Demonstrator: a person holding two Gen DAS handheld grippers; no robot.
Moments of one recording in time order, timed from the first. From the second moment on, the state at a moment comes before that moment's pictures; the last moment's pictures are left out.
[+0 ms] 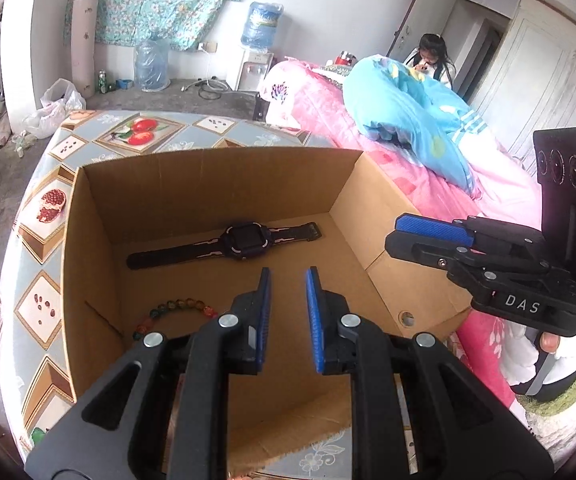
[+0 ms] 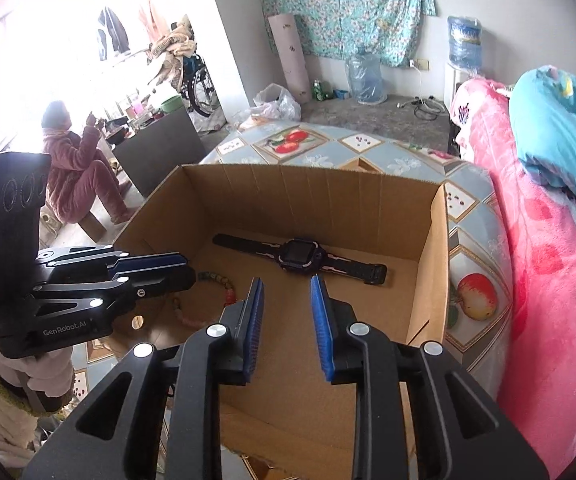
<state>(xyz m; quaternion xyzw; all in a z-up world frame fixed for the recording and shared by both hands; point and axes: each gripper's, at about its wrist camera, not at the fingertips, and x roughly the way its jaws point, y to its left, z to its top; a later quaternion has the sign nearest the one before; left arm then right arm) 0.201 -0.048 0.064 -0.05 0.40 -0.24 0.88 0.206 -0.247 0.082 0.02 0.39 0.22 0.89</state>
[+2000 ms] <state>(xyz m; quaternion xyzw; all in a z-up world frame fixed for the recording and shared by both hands) 0.093 -0.094 -0.050 0.11 0.42 -0.23 0.87 0.042 -0.221 -0.064 -0.02 0.36 0.10 0.93</state>
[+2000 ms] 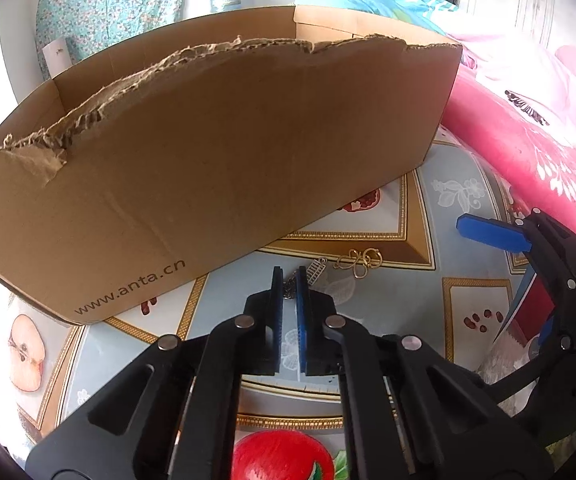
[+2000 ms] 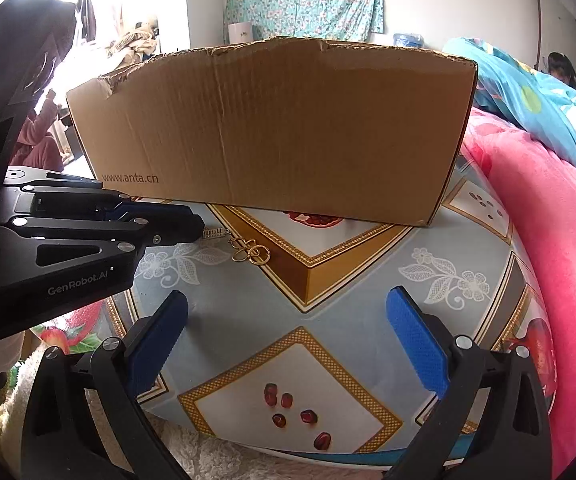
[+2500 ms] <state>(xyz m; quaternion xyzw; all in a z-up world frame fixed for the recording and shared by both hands) 0.090 -0.069 -0.041 0.04 0.40 -0.24 0.88 0.043 -0.221 -0.062 -0.02 0.37 0.10 0.93</state>
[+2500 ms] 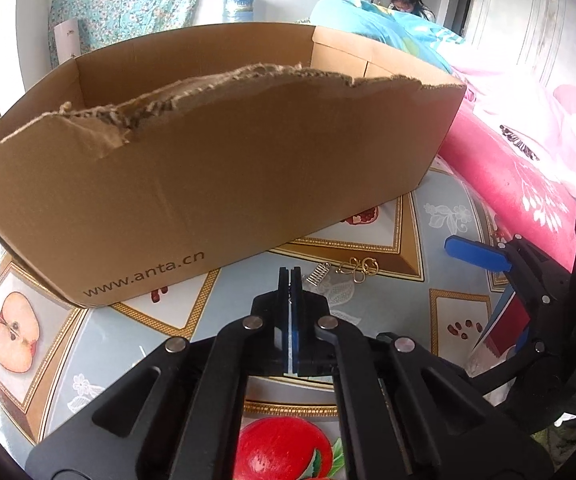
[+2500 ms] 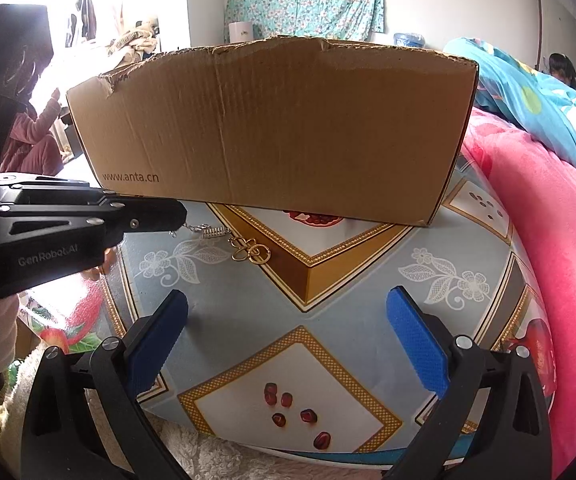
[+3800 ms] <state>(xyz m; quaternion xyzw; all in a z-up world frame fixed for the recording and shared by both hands) 0.077 -0.016 -0.022 -0.05 0.37 -0.23 0.90 0.061 -0.210 -0.032 -0.06 0.35 0.16 0.92</state>
